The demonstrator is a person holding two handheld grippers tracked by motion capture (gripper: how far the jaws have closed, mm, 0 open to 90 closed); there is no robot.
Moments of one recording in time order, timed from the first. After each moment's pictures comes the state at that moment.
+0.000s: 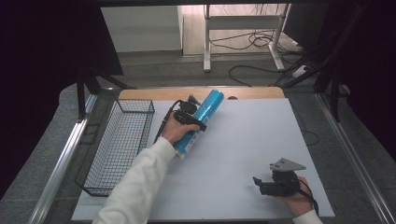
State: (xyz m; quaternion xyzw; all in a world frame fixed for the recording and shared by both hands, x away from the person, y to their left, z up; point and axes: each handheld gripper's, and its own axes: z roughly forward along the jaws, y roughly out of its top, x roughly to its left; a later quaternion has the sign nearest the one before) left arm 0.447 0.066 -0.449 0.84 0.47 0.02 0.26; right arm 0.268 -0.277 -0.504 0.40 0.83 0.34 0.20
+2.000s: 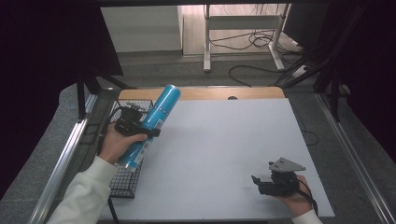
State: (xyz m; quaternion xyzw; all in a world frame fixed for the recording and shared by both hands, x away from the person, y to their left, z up) left arm 0.354 0.211 -0.404 0.81 0.50 0.08 0.30; right arm 0.264 -0.271 -0.496 0.38 0.83 0.35 0.22
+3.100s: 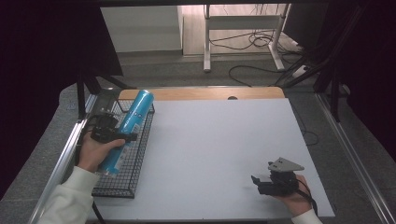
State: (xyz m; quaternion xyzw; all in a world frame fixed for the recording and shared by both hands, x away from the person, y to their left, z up) left arm 0.336 0.275 -0.426 0.77 0.57 0.09 0.28; right arm 0.265 -0.269 -0.497 0.38 0.83 0.34 0.22
